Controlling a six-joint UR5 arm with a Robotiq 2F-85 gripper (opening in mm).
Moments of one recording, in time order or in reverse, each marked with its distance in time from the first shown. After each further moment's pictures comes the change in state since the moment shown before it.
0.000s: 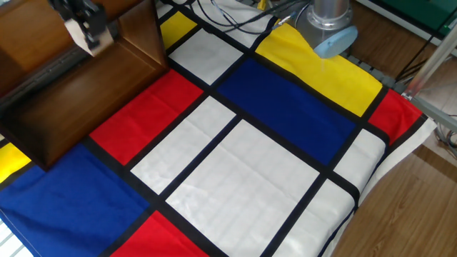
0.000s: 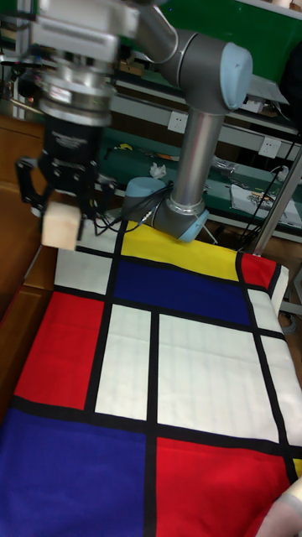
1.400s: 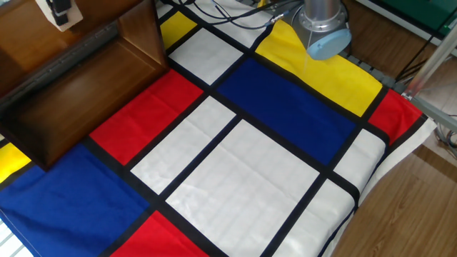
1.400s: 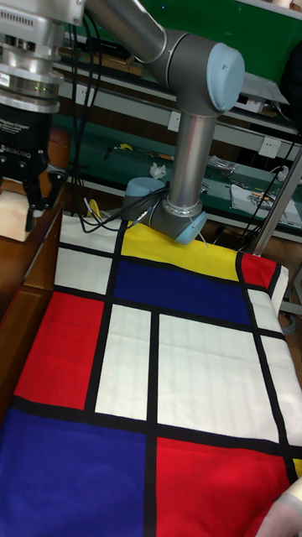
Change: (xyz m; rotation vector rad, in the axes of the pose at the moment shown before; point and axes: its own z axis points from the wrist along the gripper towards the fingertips) arm -0.001 -0.065 0.004 0.056 -0.023 0.118
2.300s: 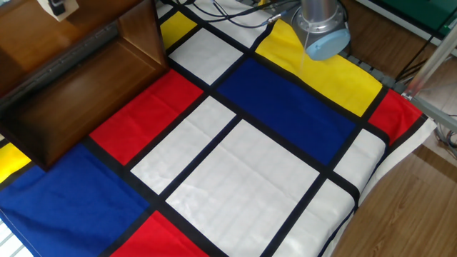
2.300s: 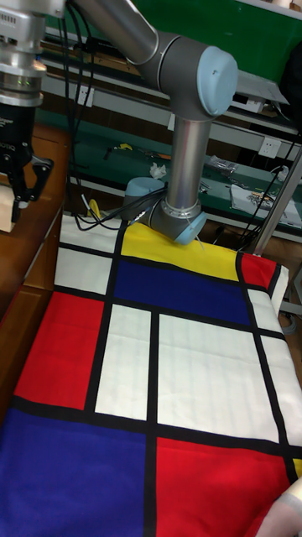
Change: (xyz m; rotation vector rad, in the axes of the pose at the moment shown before) arm 0.006 -0.027 -0.003 0.003 0.067 -0.108
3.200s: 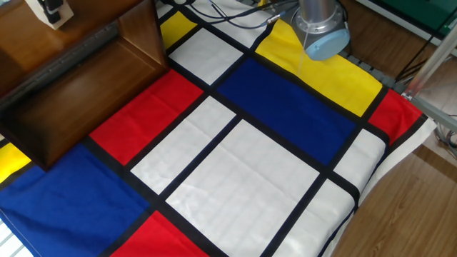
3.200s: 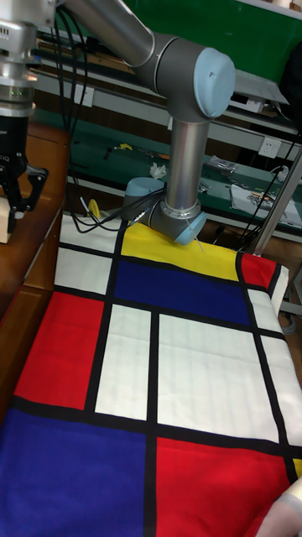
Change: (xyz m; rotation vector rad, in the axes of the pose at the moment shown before) arm -0.018 0.008 0.016 -0.032 -0.031 -0.027
